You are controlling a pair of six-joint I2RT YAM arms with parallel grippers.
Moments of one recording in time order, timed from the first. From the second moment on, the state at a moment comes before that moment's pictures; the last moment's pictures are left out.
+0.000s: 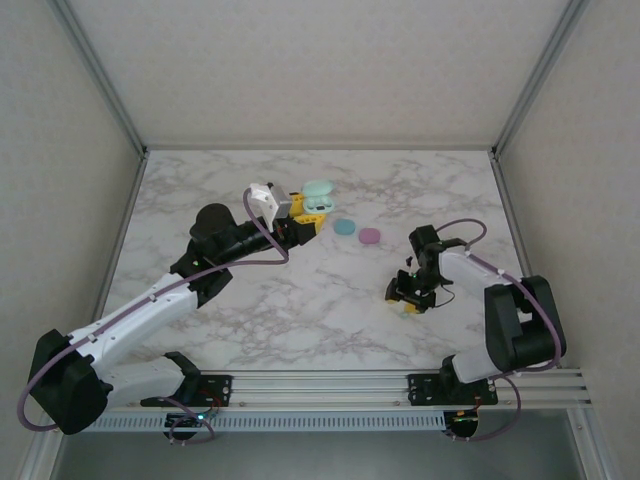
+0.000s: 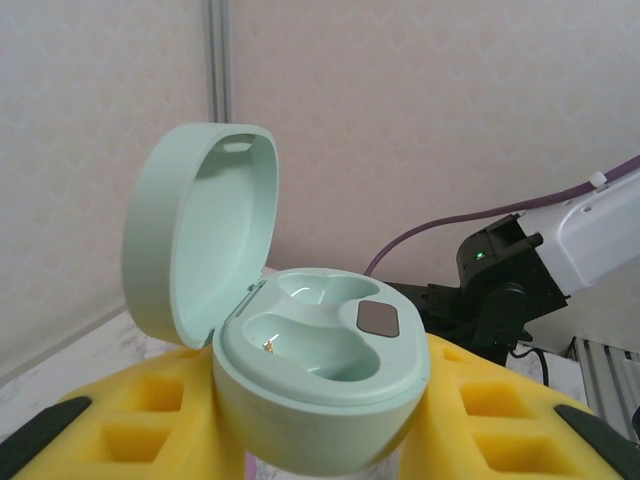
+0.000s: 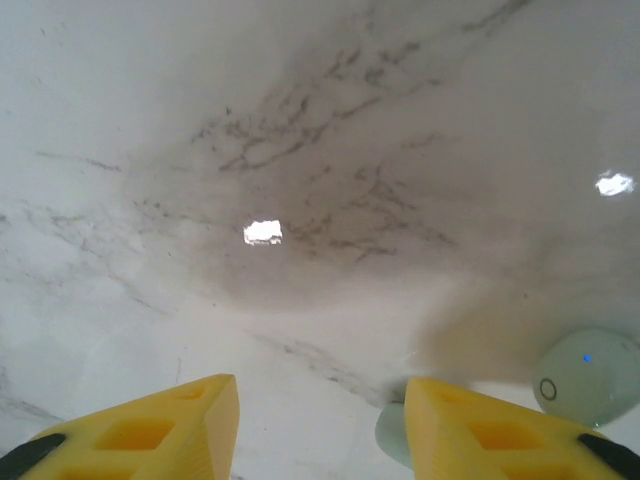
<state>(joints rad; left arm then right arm) -0.68 1.14 0.83 0.41 0.47 -0.09 0.28 1.47 0.76 -0.84 -0.34 0.51</state>
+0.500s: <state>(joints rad) -0.68 1.15 0.83 0.41 0.47 -0.09 0.30 1.30 0.73 -0.92 -0.24 0.60</state>
